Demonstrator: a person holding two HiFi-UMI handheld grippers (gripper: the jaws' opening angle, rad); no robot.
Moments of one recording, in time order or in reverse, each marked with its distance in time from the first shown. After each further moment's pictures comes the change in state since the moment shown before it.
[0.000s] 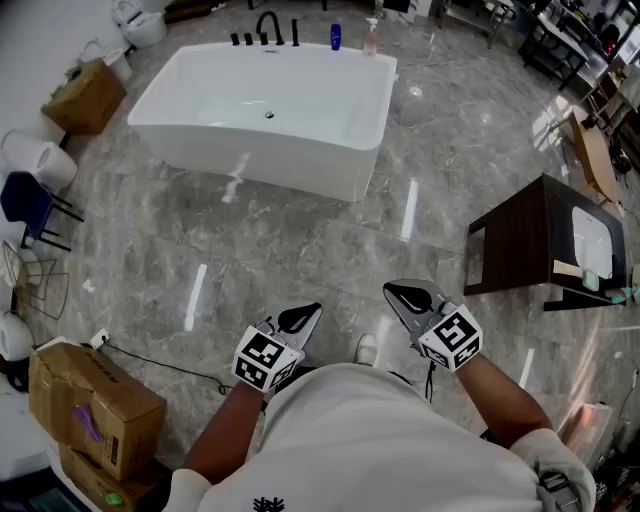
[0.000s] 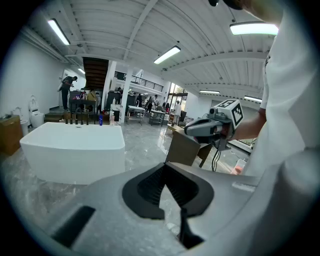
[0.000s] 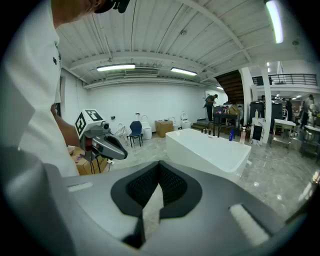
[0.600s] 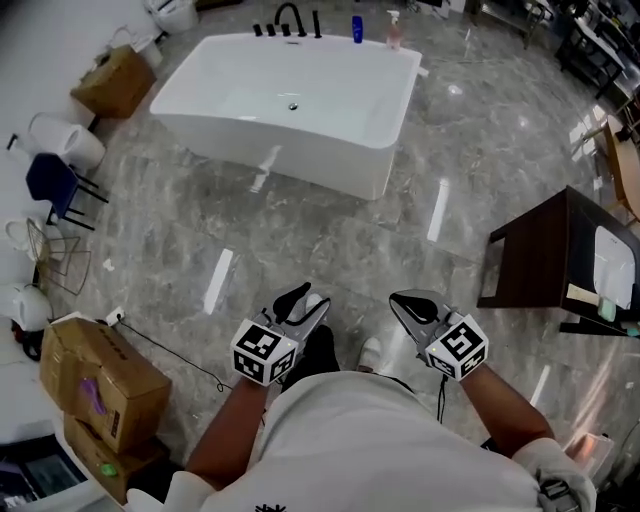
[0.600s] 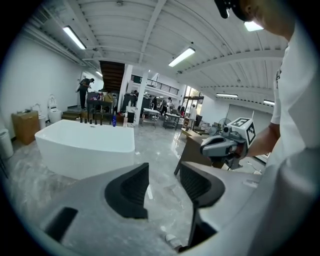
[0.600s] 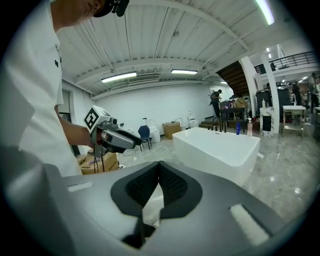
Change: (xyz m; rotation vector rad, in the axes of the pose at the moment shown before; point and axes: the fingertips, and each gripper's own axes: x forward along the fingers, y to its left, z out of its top) left arm 0.071 0.008 0.052 -0.094 -0.057 0.152; right arm -0.029 -0.070 -0.038 0.068 -0.038 0.114
